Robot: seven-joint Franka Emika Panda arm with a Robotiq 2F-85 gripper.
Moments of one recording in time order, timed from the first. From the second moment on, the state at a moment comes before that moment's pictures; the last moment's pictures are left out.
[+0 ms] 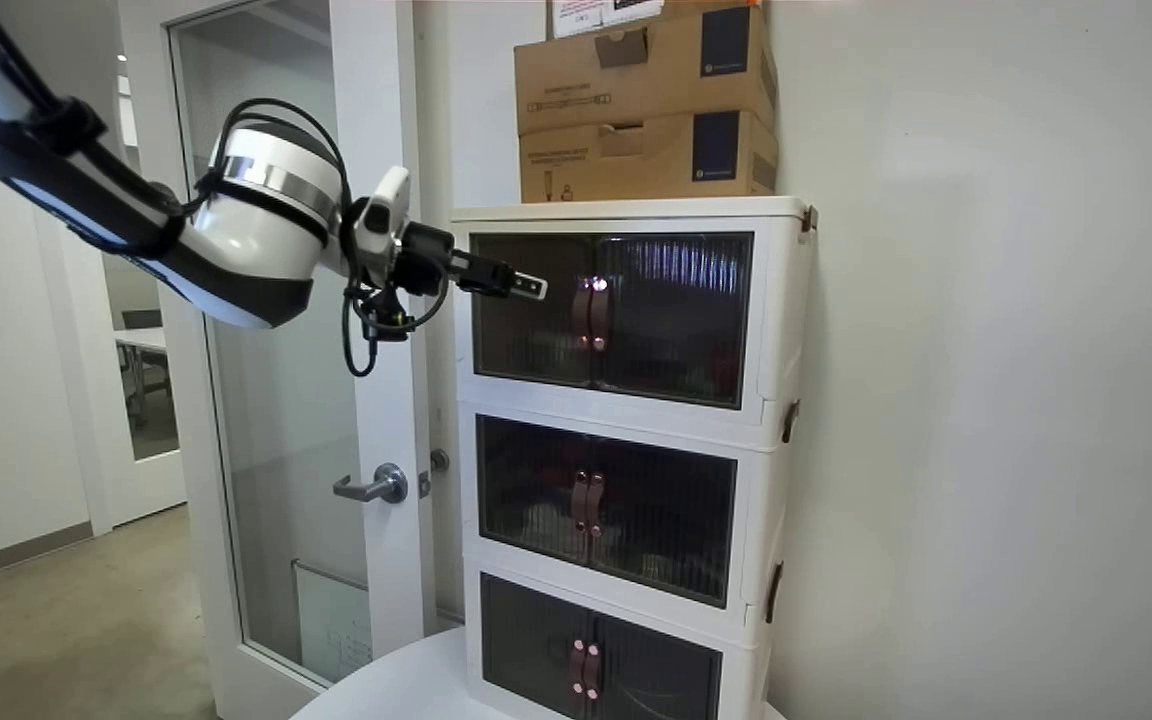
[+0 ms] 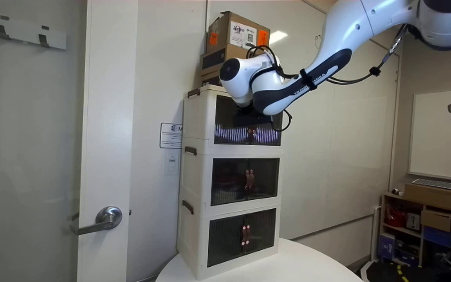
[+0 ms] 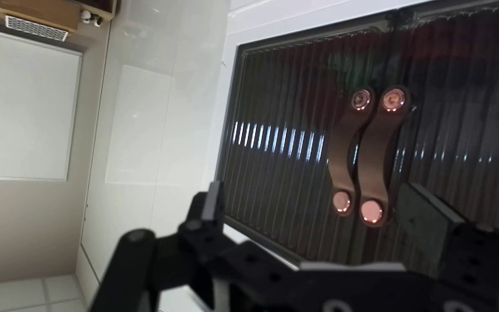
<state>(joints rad) 0.13 0.52 0.14 -1.42 -1.50 1.92 1.73</state>
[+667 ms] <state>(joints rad) 0.15 0.58 0.12 -1.32 -1.43 1.89 1.68</state>
